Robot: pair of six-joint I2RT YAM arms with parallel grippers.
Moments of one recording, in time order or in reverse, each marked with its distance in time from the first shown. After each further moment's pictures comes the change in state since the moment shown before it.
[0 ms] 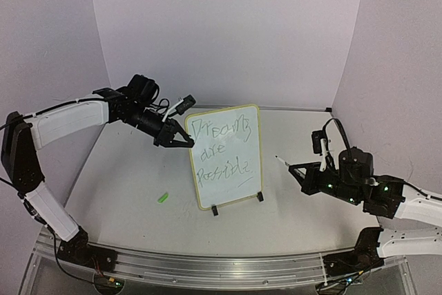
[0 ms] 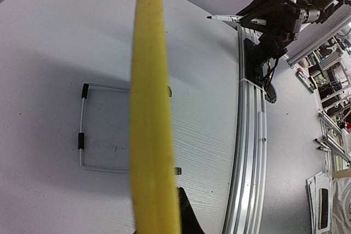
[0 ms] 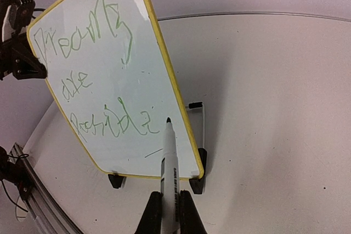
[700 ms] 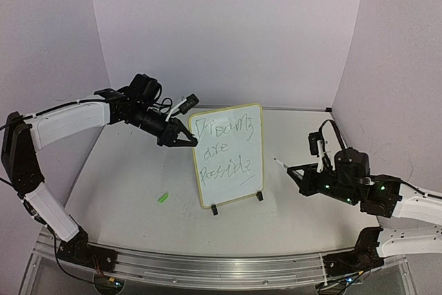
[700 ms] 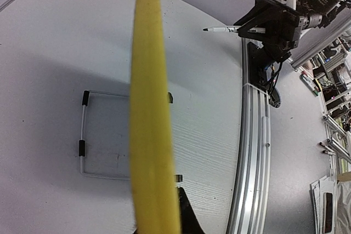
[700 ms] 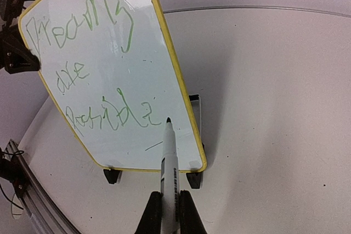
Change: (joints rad) left arm -0.029 -0.007 -0.005 0.052 -0.035 -0.037; right arm 0.000 0.033 0.000 0.000 0.002 0.000
